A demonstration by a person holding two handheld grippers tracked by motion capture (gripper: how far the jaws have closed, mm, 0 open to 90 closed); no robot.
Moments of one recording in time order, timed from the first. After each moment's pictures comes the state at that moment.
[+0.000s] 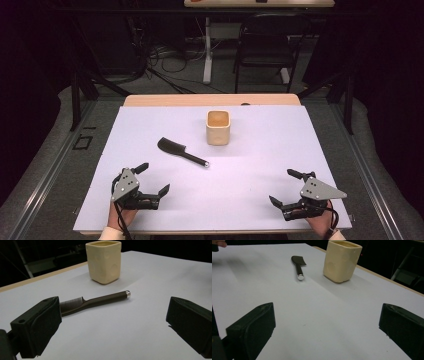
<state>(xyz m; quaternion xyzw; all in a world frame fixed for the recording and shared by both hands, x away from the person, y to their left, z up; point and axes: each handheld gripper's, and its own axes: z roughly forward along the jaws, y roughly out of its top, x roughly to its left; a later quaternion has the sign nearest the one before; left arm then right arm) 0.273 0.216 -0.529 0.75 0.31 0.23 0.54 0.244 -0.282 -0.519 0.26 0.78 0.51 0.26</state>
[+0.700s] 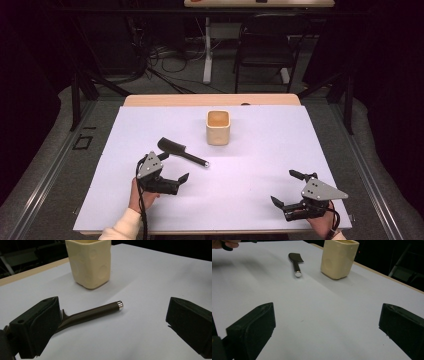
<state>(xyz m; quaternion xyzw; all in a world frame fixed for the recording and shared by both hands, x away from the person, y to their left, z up) 0.320 0.165 -0.524 0.78 0.29 0.19 0.52 0.241 -0.286 -0.520 0.27 0.78 0.50 0.26</state>
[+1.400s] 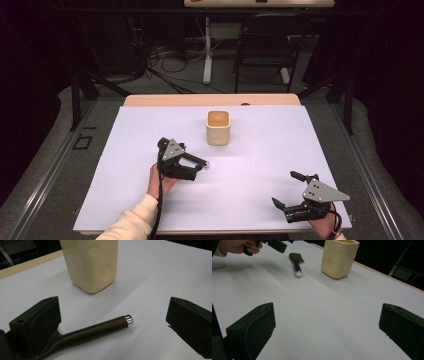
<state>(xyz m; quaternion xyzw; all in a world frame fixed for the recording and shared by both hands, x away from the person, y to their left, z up) 0.362 0.121 -0.528 0.80 0.32 0.19 0.47 0.237 -0.288 -0.520 0.27 0.78 0.50 0.26</state>
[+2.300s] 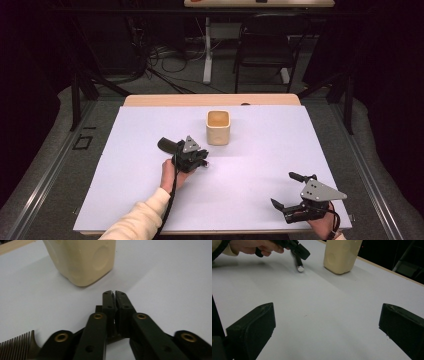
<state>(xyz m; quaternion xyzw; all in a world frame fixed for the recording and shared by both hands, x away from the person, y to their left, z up) 0.386 0.084 -0.544 0.84 0.32 0.16 0.41 0.239 -0.285 -0.522 0.28 0.79 0.49 0.25</state>
